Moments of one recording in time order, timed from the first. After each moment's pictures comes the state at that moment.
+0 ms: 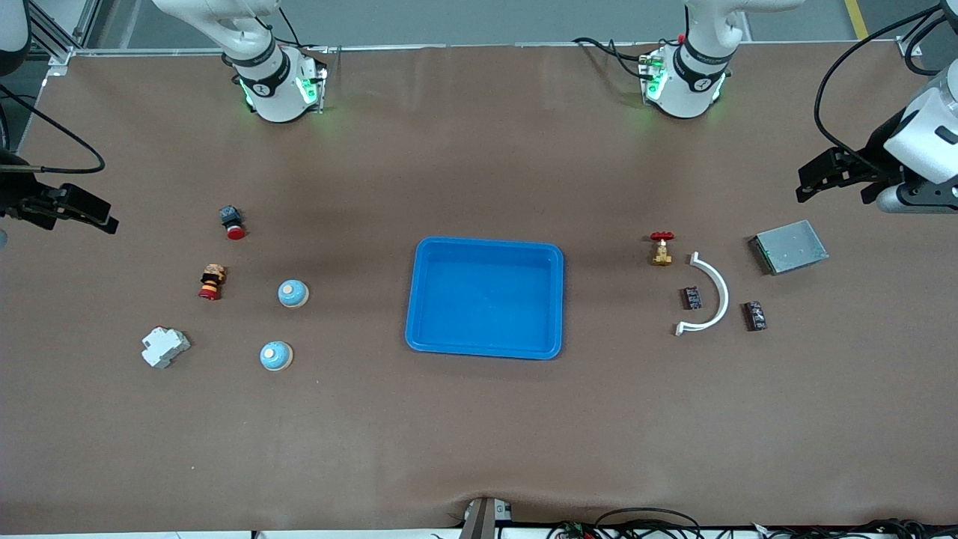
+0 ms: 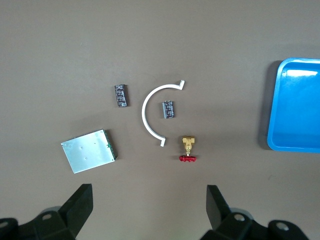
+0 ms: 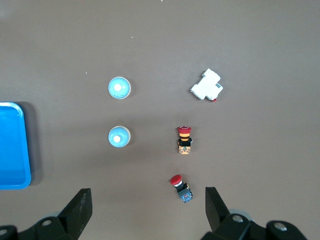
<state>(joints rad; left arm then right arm) -0.09 -0.07 0.04 -1.71 -0.02 1.63 -0.02 -0.01 0.04 -0.06 -1.59 0.02 1.62 0.02</state>
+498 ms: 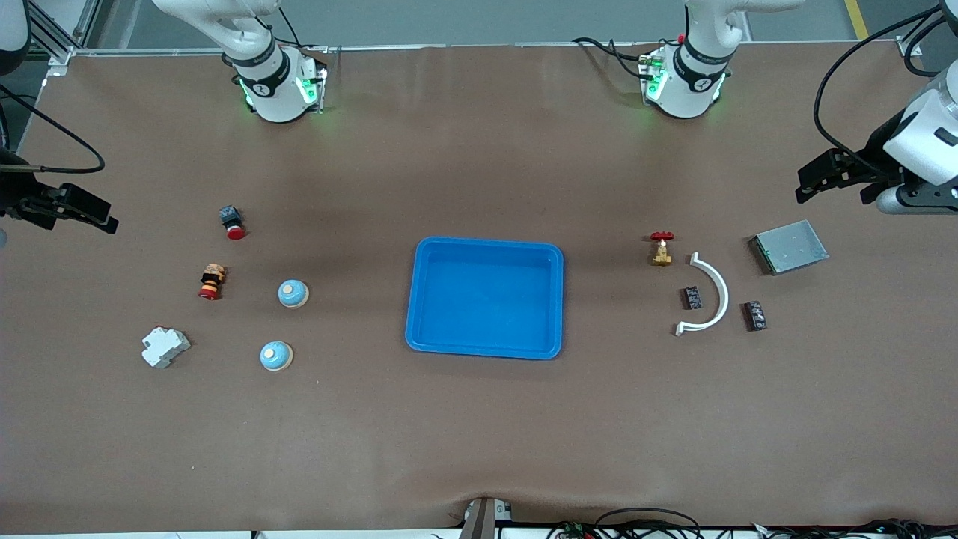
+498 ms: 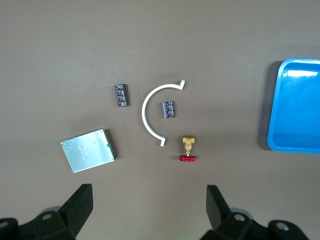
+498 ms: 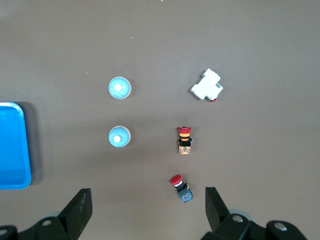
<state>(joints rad) -0.09 -0.07 0.04 -1.71 -0.02 1.63 -0.03 -0.01 0.03 -0.06 -1.59 0.02 1.62 0.02</state>
